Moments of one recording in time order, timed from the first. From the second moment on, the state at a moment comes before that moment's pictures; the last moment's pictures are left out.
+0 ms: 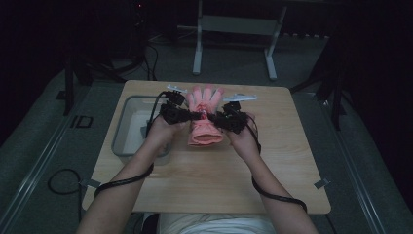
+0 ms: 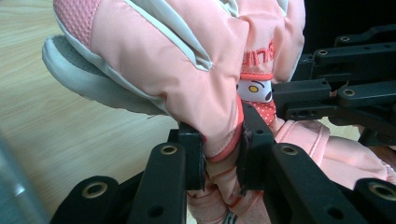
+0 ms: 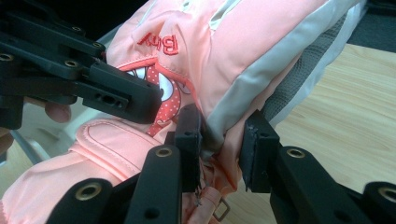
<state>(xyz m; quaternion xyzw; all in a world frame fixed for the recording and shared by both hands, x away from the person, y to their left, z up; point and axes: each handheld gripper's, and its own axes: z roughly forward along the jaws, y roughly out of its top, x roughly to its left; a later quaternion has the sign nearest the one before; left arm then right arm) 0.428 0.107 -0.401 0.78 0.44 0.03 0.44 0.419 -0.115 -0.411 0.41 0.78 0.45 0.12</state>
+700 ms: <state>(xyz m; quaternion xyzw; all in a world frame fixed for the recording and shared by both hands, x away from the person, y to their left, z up) 0.413 0.201 -0.380 0.77 0.48 0.06 0.41 0.425 -0.017 -0.400 0.38 0.79 0.47 0.09</state>
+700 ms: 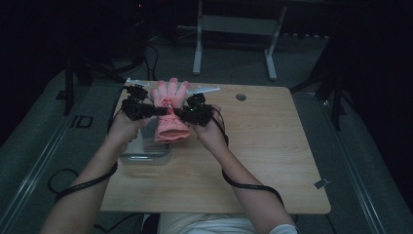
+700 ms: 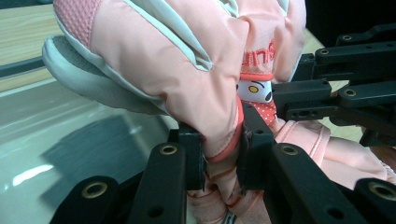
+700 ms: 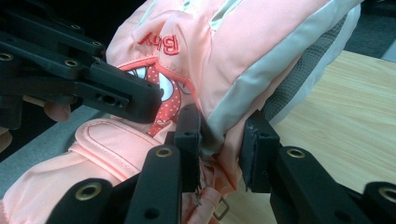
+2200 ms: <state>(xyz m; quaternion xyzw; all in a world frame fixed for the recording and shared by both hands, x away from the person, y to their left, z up) 0.440 0.260 -0.480 0.75 0.56 0.01 0.35 0.453 0.054 -0.487 0.40 0.82 0.40 0.05</state>
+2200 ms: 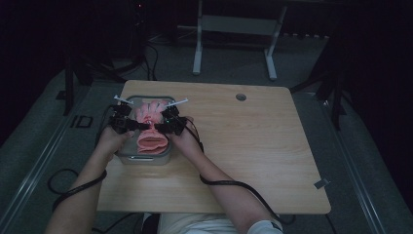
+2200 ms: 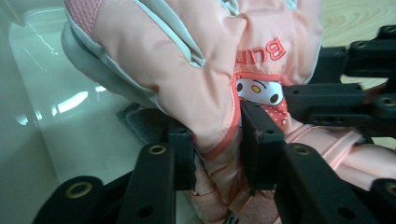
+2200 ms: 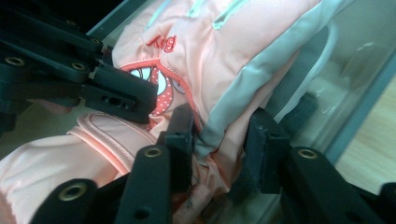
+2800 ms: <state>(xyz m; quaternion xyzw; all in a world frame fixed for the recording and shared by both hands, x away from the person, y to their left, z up) 0.437 0.246 -0.466 0.77 0.55 0.14 0.30 0.451 -0.005 -0.464 0.35 0.80 0.49 0.02</state>
